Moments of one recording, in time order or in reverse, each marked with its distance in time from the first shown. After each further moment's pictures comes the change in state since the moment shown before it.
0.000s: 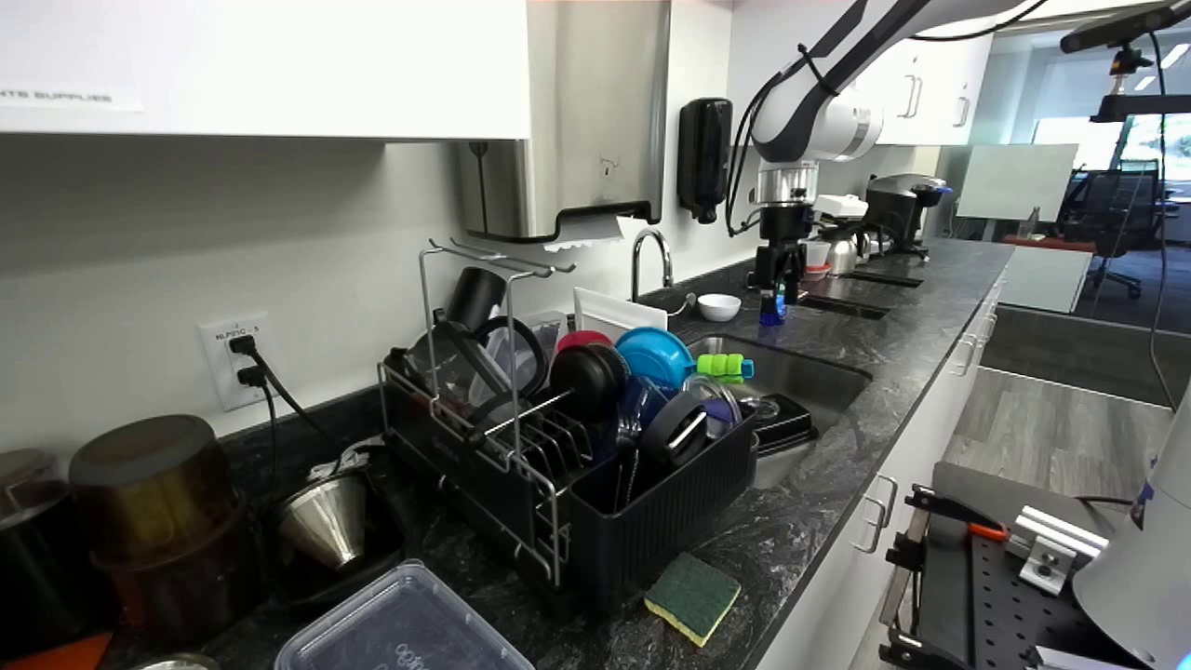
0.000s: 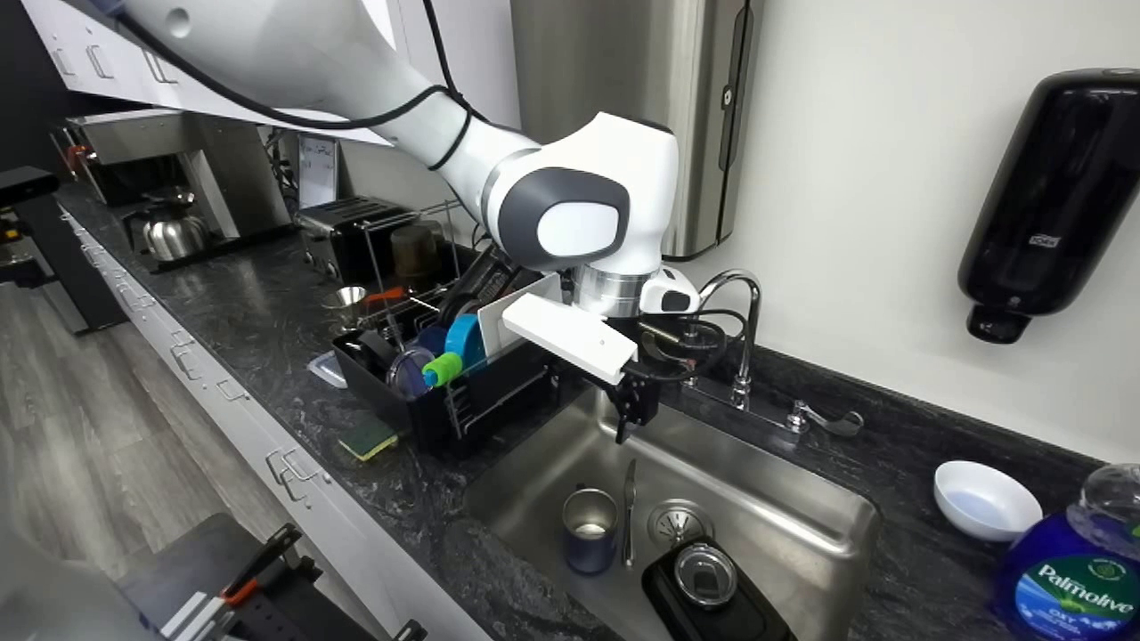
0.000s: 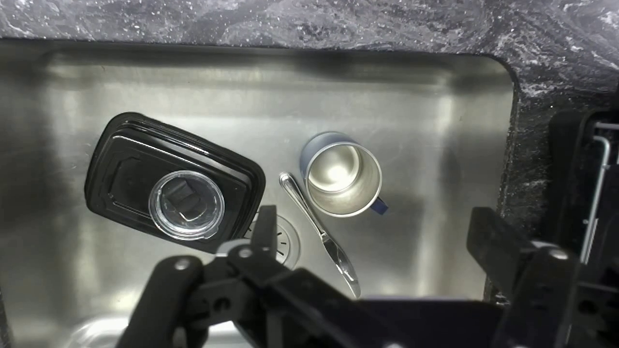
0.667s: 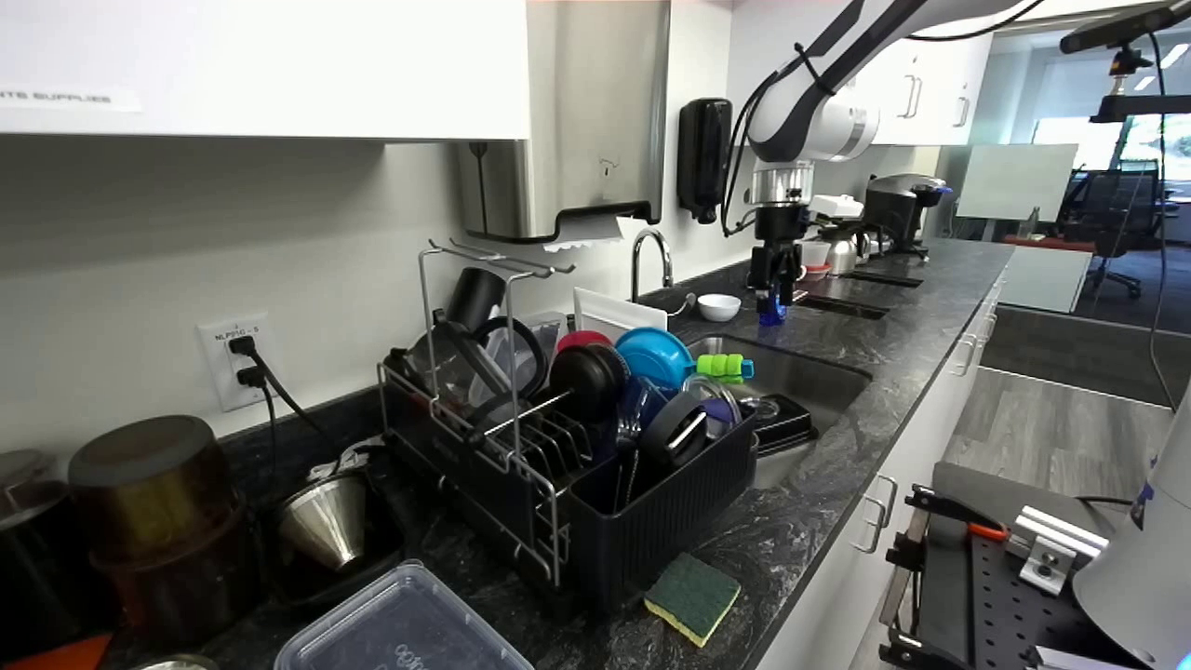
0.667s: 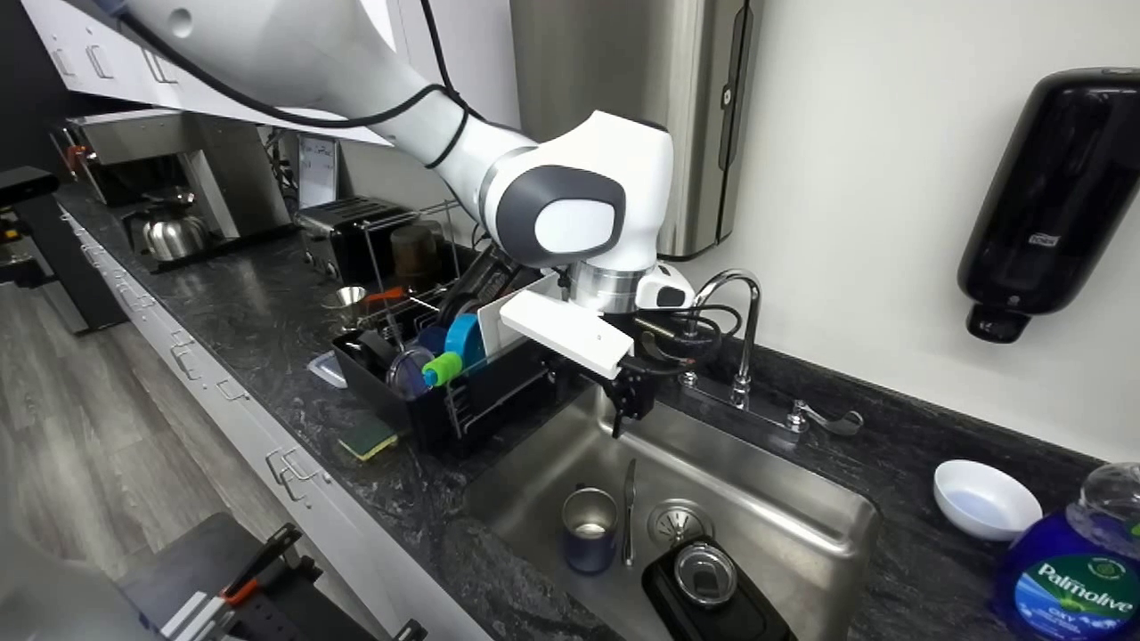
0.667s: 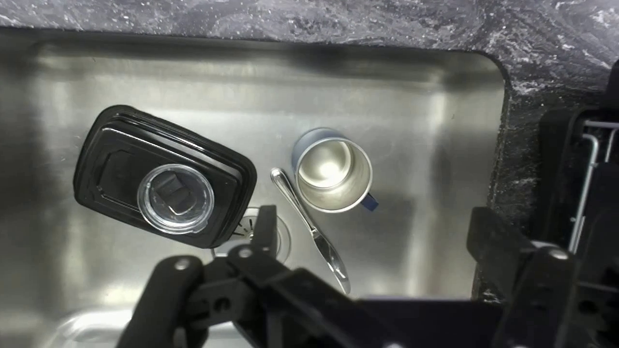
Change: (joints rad) arm 0.000 0.001 0.019 0.003 0.006 0.000 0.000
